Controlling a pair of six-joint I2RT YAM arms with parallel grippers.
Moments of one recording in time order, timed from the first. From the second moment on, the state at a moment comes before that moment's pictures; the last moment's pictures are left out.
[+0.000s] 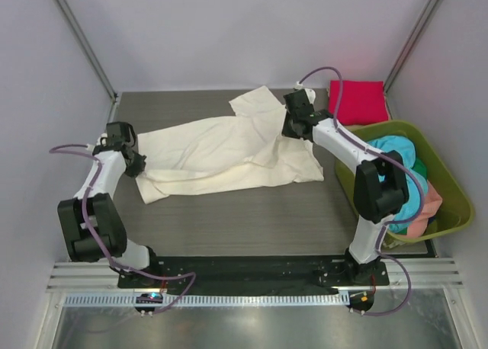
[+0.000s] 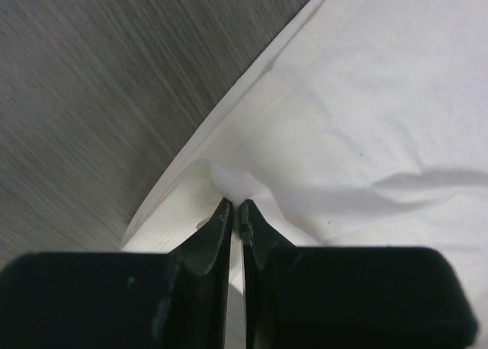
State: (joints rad) left arm 0.19 1.42 1.00 -0.63 -0.19 -0.83; right arm 0.42 1.76 1.43 -0.48 0.26 0.53
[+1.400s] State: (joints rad) left arm 0.19 1.27 0.57 -0.31 -0.10 -0.95; right arm 0.30 1.59 0.81 -0.16 0.12 0.69
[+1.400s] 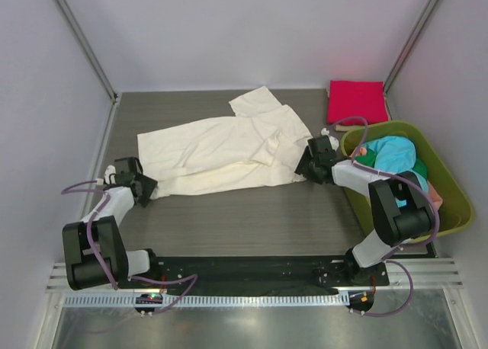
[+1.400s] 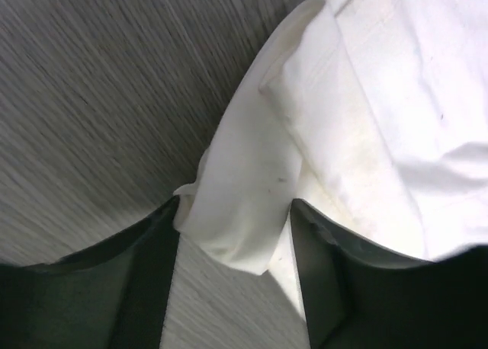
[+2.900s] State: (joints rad) left arm 0.55 0.98 0.81 -0.71 0.15 -0.70; right arm 0.60 1.30 0.78 -0.36 0.25 0.76
